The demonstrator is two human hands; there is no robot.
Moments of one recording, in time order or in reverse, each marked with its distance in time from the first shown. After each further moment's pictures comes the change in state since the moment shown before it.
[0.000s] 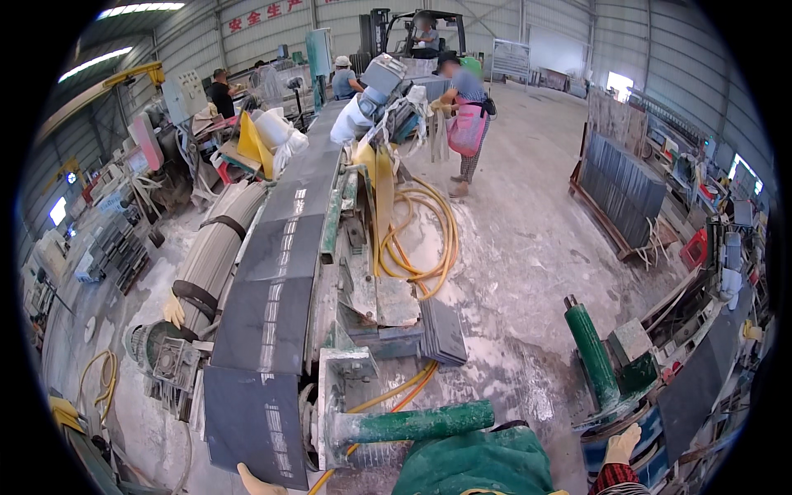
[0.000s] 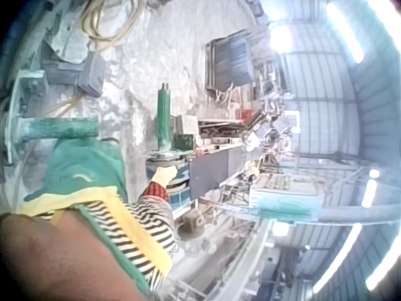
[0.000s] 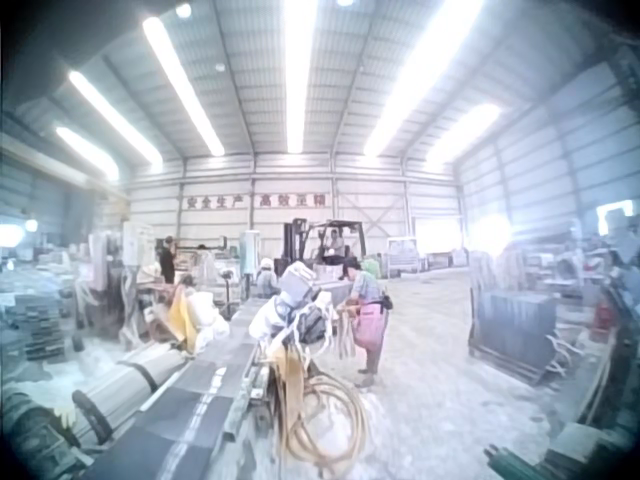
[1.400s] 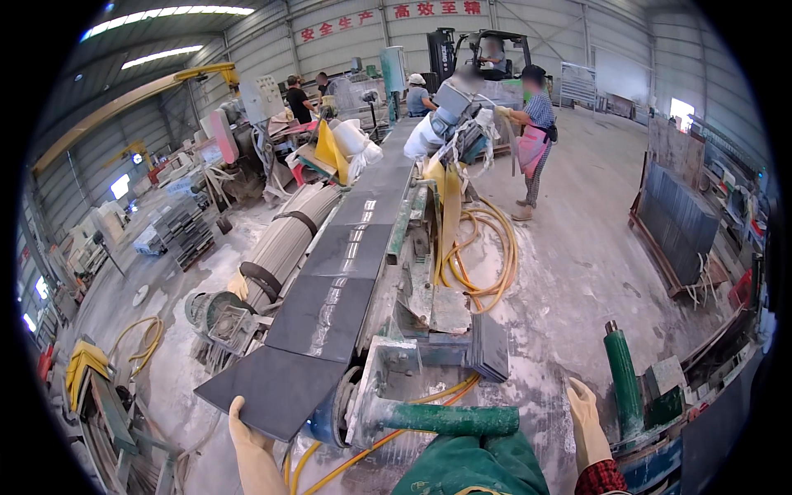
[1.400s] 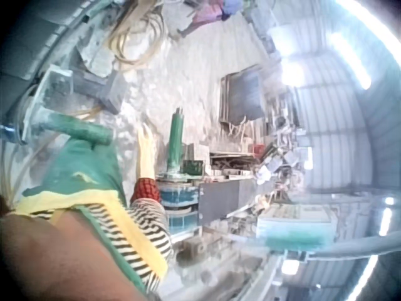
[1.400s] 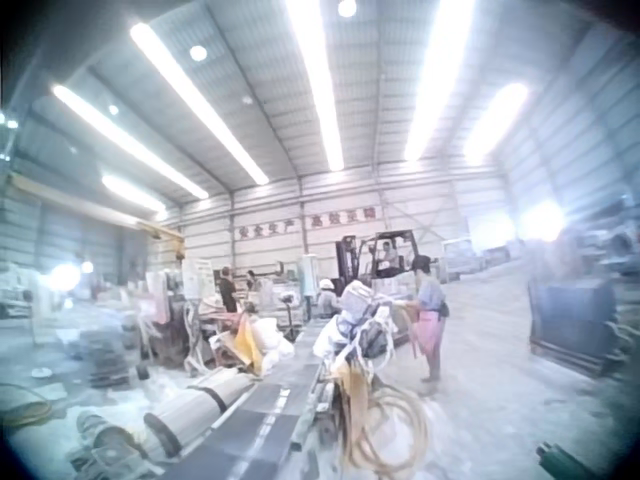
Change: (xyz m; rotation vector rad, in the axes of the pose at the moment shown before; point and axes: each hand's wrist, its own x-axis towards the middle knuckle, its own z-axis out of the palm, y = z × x) left_hand -0.098 0.101 0.101 -0.143 -0.342 0.066; right_hand -0.070 -0.255 -0.039 1.149 -0.469 -0.871
